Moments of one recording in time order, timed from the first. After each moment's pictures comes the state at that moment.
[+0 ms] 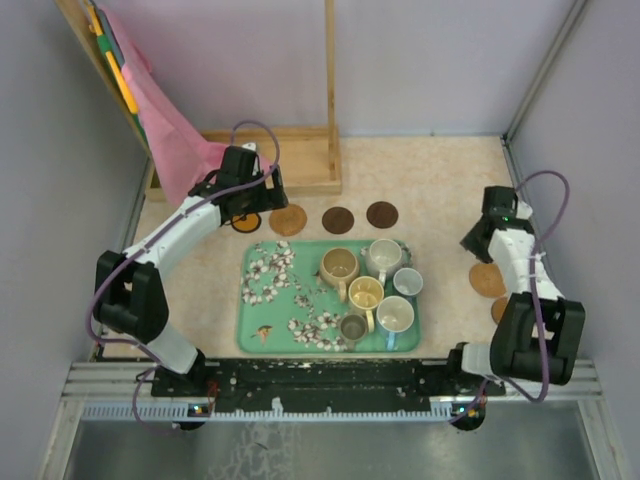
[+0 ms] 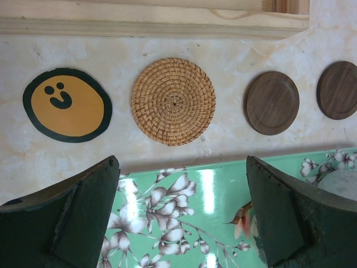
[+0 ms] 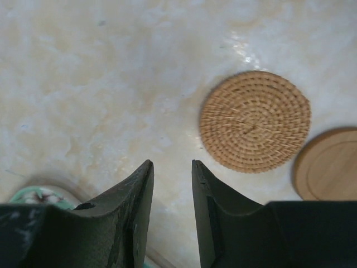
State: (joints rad) left arm -0.39 1.62 1.29 -0.42 -0.07 -0.43; right arm -0.13 1.34 0.92 -0.62 0.21 0.56
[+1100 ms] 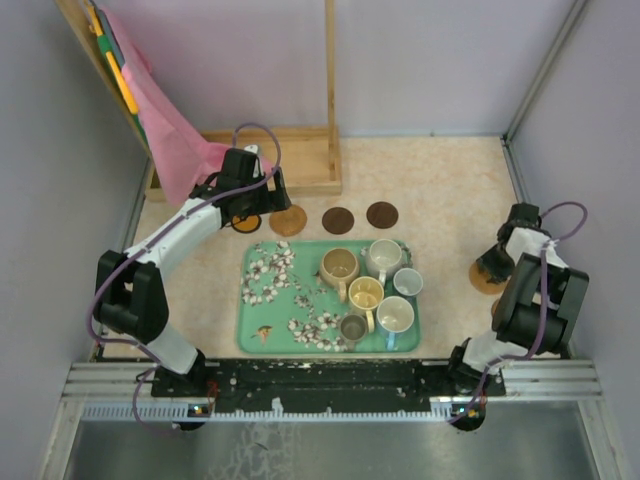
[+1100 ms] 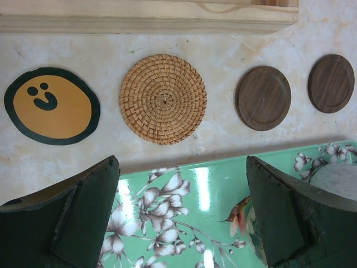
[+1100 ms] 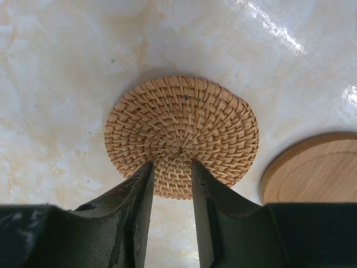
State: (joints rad) left arm -0.39 1.62 1.26 -0.38 -0.02 -0.44; right arm -0.40 1.52 0.86 -0.59 0.11 0.56
